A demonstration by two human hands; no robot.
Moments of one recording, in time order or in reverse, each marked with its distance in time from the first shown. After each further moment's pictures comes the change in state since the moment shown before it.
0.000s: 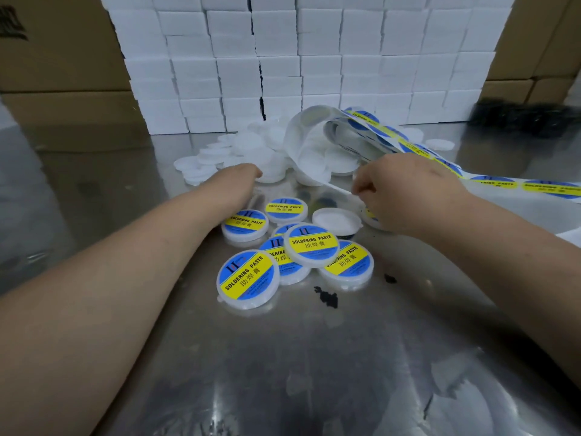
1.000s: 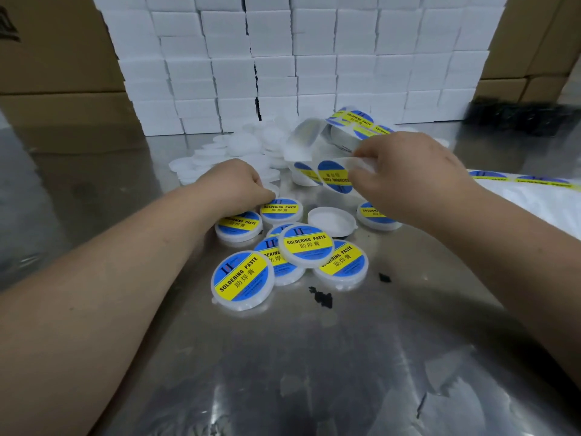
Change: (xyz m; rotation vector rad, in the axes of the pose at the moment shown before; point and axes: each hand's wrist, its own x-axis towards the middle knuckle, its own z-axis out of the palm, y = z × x) left_hand 0.000 0.013 -0.007 0.160 -0.044 0.041; right_hand -0.007 -0.002 -0.014 0.188 0.202 0.034
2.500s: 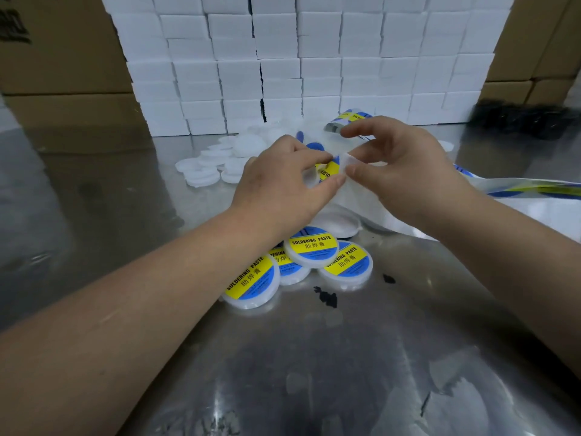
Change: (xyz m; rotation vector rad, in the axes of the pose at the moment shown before) left_hand -0.057 0.053 0.012 -0.279 0.406 0.397; right_hand 0.003 0.003 0.010 0.757 0.002 -0.103
